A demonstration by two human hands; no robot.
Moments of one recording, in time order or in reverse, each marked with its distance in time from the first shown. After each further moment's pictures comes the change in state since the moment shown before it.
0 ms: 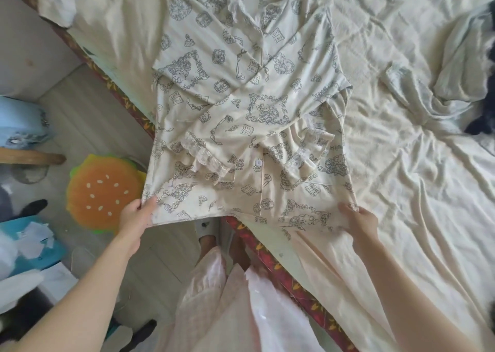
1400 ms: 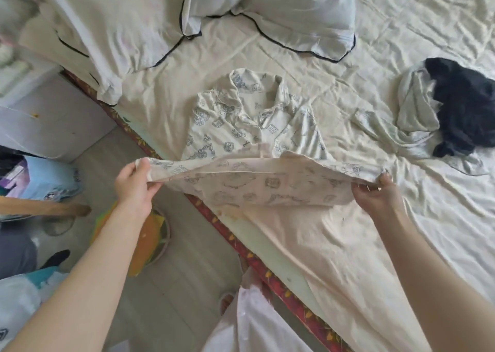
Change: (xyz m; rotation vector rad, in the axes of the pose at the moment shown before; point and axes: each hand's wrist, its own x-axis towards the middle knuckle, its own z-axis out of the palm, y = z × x) left_hand -0.057 0.160 -0.017 -0.571 0.106 0.235; right_hand -0.051 -0.114 -0.041 1.322 -0.293 0.147
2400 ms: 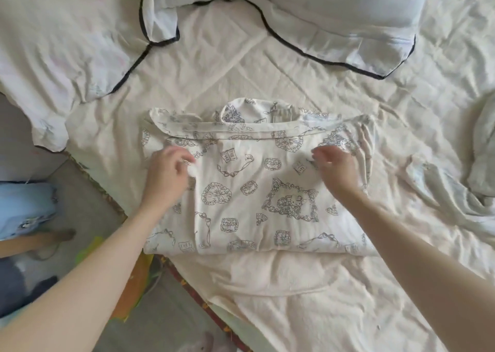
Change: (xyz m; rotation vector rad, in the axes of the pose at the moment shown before) left_hand 0.161 0.008 0.201 1.048 -0.358 0.744; right_hand 0.178 0.083 0.207 -1.636 -0.334 -0.654
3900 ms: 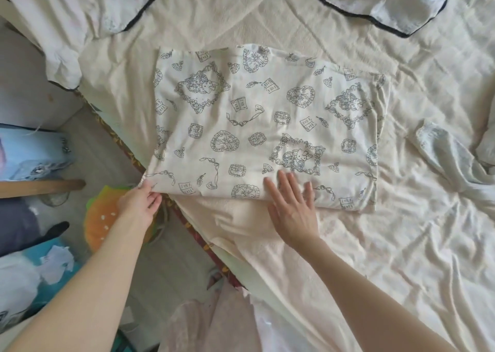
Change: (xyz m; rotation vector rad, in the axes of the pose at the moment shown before) left_hand -0.126 -0.086 -0.002 -0.946 0.289 -1.299; right_hand -0.159 0.073 0.067 -0.762 -0.384 -0.441
